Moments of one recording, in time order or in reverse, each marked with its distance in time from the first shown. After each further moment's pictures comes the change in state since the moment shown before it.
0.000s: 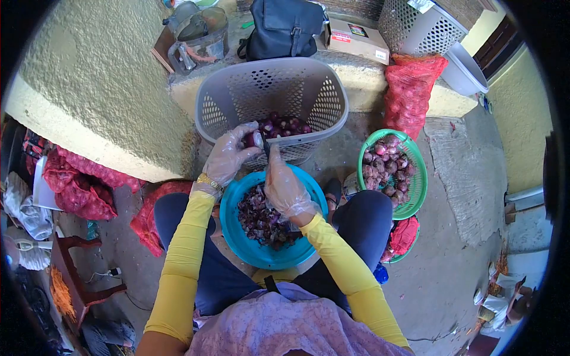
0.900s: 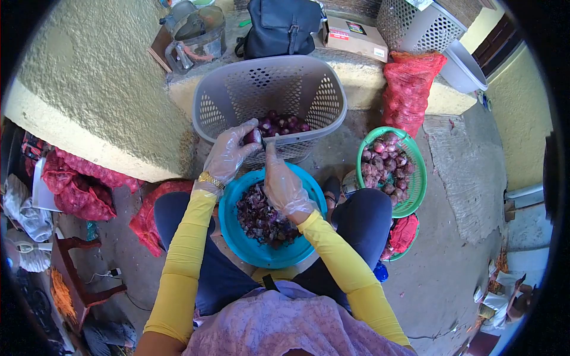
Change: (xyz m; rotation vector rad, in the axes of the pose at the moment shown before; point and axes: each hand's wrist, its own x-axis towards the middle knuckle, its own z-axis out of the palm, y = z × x) left_hand 0.008 -0.011 0.003 0.260 0.054 0.178; right_hand 0.007 0.005 0.002 -0.161 -0.127 0.052
